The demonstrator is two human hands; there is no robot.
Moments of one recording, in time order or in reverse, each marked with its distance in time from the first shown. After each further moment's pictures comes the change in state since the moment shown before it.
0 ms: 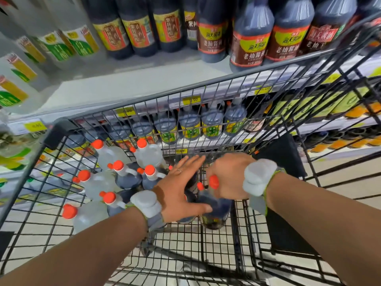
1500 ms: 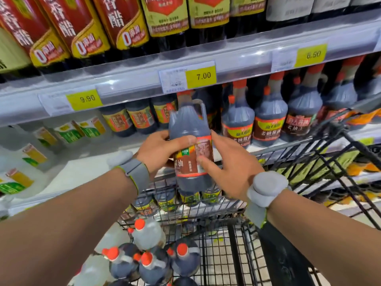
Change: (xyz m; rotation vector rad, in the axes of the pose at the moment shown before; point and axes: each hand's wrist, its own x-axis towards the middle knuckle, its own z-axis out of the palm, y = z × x) left_hand 0.150 0.082 -0.205 -0.689 0.346 -0.130; right_hand 0.044 0.072 -0.127 0.437 0.753 0.082
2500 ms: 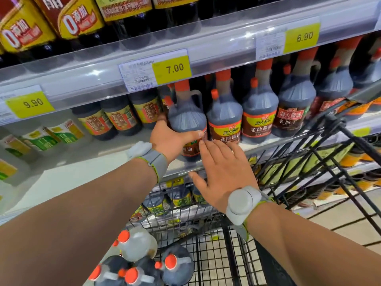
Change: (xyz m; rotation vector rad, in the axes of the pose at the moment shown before) left_hand 0.074 -0.013 0.057 0.175 0.325 0.120; right_hand 0.002 0.034 0.036 -0.612 0.018 0.060
